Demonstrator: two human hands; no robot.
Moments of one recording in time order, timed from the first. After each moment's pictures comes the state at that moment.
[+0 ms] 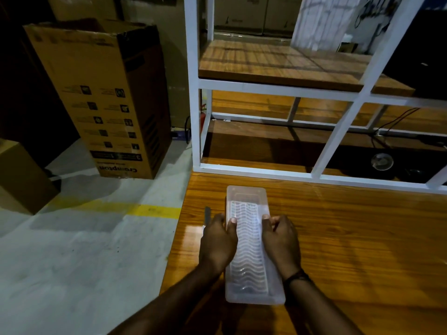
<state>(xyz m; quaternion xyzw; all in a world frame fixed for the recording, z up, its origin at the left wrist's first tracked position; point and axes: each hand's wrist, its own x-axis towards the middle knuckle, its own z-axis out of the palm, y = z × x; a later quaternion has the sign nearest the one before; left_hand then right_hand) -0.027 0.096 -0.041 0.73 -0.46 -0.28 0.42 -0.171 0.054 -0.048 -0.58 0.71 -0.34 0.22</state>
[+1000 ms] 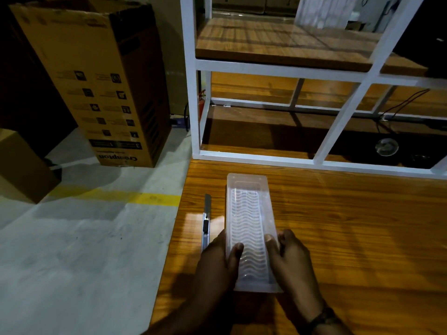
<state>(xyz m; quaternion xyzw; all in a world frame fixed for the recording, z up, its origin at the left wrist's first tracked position) -0.032 0.174 -0.045 0.68 -0.53 -0.33 0.39 -0.195 0.129 -0.036 -0.65 0.66 -0.30 0.24</state>
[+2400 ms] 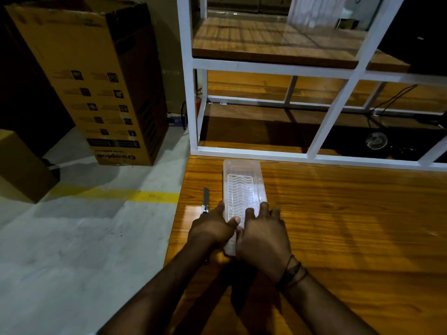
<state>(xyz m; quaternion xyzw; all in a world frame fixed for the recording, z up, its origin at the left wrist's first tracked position) -0.014 0.128 0.010 0.76 -0.53 -0.36 0.12 -0.146 0.133 0.008 -0.79 0.61 0.00 0.00</state>
